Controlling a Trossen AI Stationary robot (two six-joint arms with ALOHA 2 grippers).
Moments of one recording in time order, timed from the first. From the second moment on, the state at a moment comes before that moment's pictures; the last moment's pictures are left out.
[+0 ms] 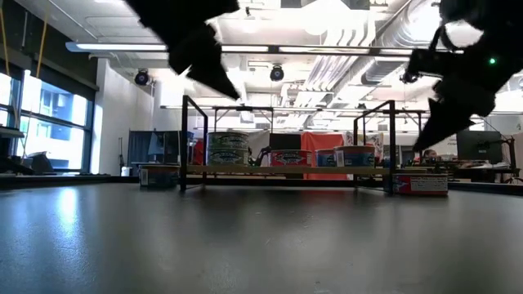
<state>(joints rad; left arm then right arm) -0.26 1.59 1.04 -0.33 -0.72 -0.04 0.37 1.19 0.59 -0.66 0.65 0.80</state>
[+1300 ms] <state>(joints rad) -0.36 1.59 0.83 -0.05 -0.83 -0.08 0.33 1.28 0.75 -0.77 0.44 0.88</state>
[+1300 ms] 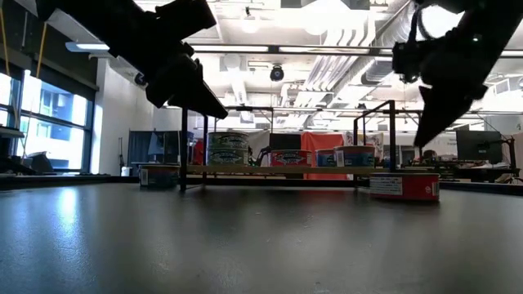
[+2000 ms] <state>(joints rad) -0.36 1.59 0.83 -0.03 -0.78 -0.08 0.32 1.28 0.62 0.18 0.14 0.46</state>
